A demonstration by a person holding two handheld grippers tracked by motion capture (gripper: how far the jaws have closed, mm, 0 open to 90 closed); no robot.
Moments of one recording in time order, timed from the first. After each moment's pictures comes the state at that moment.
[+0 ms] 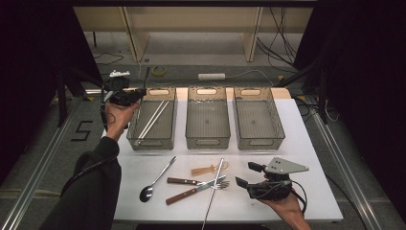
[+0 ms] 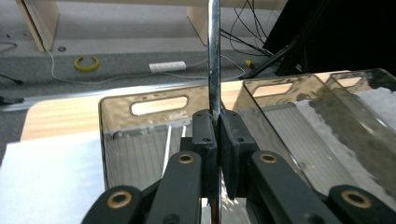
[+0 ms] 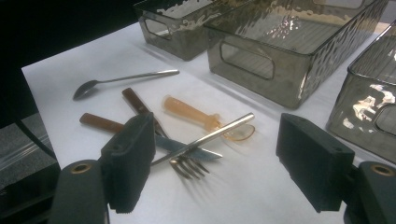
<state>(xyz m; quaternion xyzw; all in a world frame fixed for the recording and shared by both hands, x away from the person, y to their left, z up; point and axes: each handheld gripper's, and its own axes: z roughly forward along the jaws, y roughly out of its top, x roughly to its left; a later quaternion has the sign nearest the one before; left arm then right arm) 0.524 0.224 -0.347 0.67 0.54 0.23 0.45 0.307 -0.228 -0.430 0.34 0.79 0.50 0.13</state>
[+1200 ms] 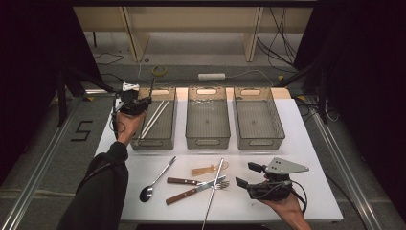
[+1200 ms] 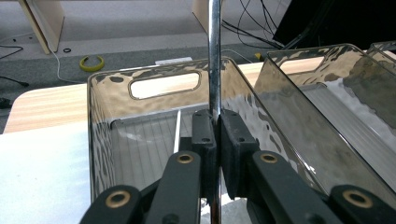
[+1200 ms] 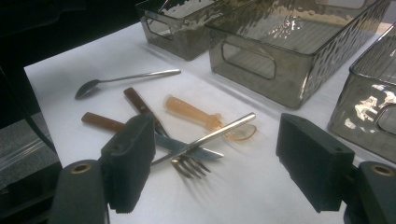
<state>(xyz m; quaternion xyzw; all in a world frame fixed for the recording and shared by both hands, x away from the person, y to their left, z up) 0.538 0.216 -0.404 0.68 0.54 0.24 0.43 0.307 -0.229 -0.430 0.33 0.79 0.50 0.13</state>
